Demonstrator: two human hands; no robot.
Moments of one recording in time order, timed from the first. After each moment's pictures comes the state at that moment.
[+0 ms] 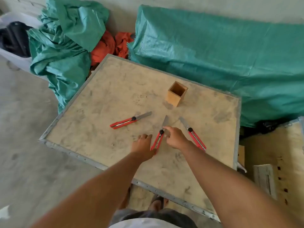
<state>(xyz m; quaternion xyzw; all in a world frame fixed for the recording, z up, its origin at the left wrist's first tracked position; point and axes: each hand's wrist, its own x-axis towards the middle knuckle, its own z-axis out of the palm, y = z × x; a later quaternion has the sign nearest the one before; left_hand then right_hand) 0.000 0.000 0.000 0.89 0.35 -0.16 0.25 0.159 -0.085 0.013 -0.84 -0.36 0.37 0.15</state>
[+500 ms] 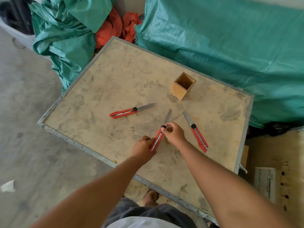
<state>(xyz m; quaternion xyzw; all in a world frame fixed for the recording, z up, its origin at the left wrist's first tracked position) -0.012 -0.030 -0.027 0.85 0.38 -0.10 0.36 0.158 -0.080 -0.023 -0.85 -0.20 0.39 0.30</state>
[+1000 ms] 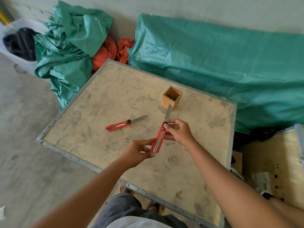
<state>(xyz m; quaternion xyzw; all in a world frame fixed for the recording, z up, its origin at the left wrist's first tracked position) -0.016 -0.022 0.073 0.72 0.33 0.00 0.61 0.187 -0.104 0.076 -0.72 -0.16 0.44 0.51</state>
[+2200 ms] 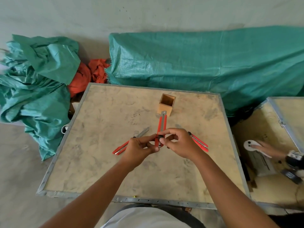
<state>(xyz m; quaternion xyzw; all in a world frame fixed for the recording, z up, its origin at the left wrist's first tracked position) -0.036 0.072 0.120 0.69 0.22 0.05 0.69 0.093 -0.077 0.134 -0.79 -0.27 0.29 0.46</state>
